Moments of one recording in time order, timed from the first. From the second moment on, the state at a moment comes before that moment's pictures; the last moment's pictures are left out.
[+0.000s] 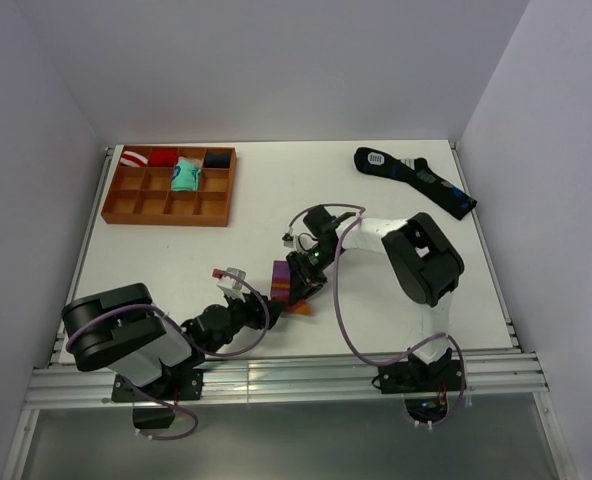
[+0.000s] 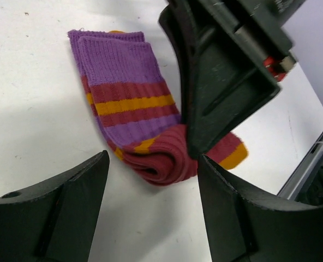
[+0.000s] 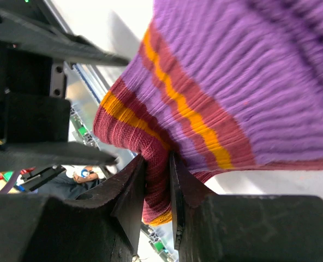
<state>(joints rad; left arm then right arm) -1.08 1.53 0.05 1.28 -0.34 -0.69 0.60 1.94 1.14 -0.61 -0.88 0.22</state>
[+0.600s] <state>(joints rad) -1.08 1.43 0.05 1.23 -0.36 -0.67 0.61 1.88 1.12 -0.61 -0.88 0.22</state>
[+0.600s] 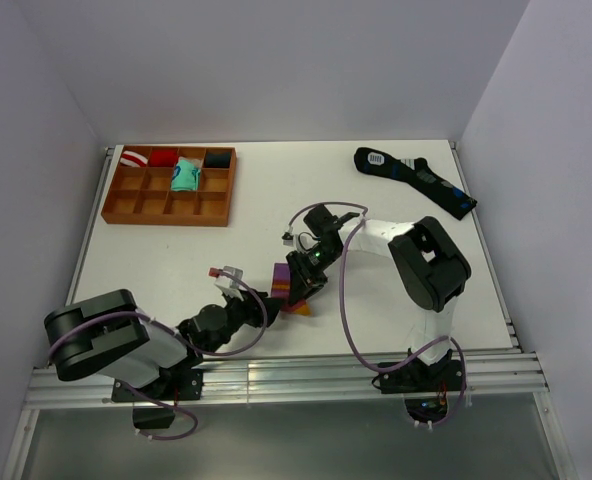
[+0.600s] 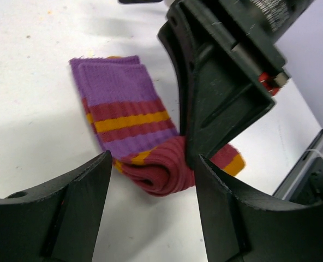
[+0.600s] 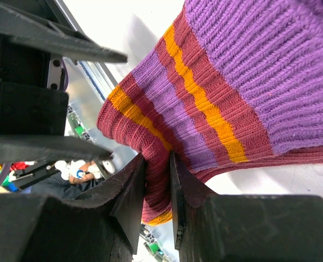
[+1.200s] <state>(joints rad) -1.08 1.47 0.05 1.17 -0.38 -0.67 0.61 1.88 1.12 -0.61 -0.88 0.22</state>
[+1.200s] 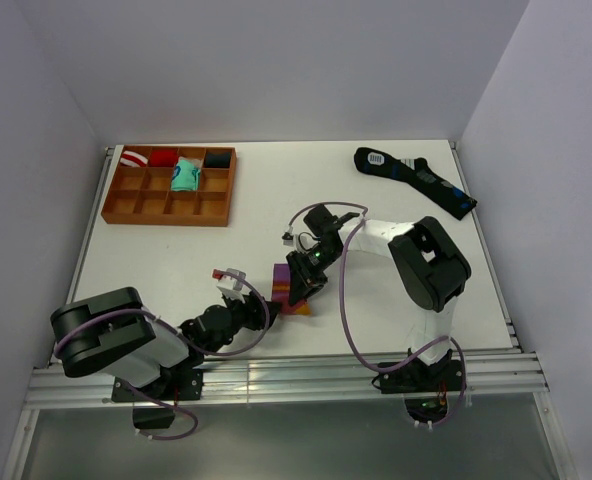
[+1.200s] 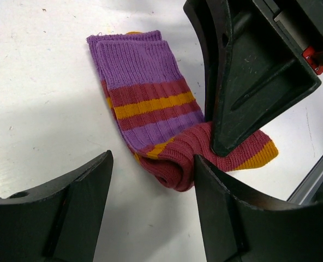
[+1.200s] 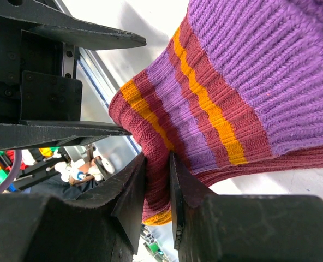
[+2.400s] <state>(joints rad) -1.04 1.45 0.05 1.20 -0.27 -0.79 0.61 1.91 1.08 -0.58 -0.85 0.24</state>
